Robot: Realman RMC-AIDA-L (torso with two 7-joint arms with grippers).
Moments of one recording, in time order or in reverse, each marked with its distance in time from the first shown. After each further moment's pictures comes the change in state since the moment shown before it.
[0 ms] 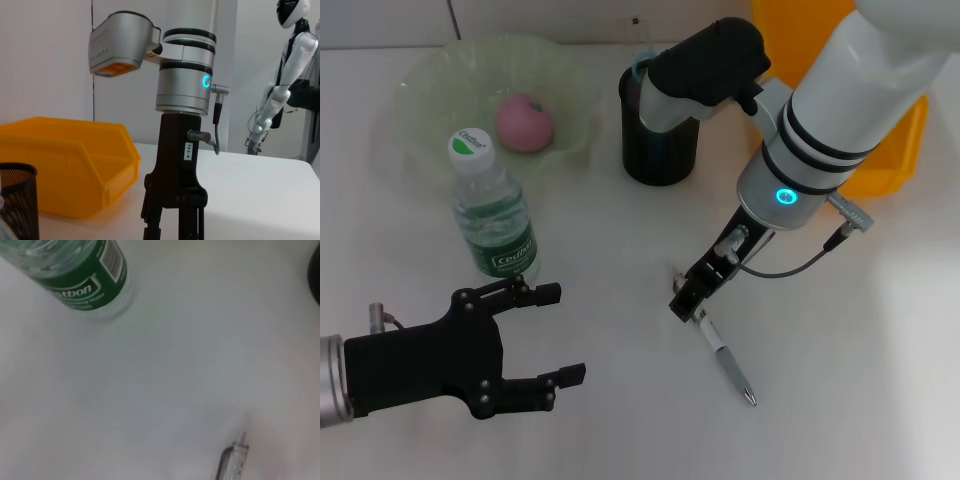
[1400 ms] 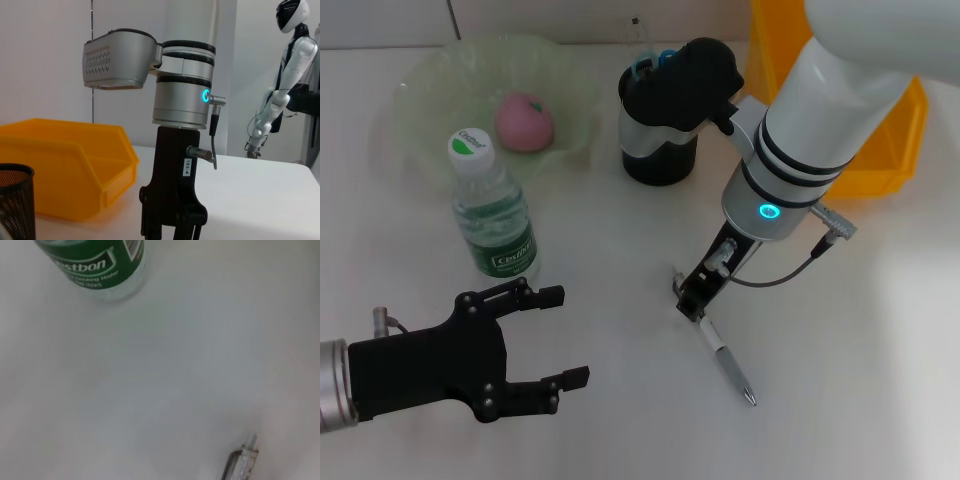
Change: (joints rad) left arm -0.006 0.000 0.000 -0.034 -0.007 0.001 0.023; right arm 0.044 0.000 -0.107 0.058 0.025 0.058 0.000
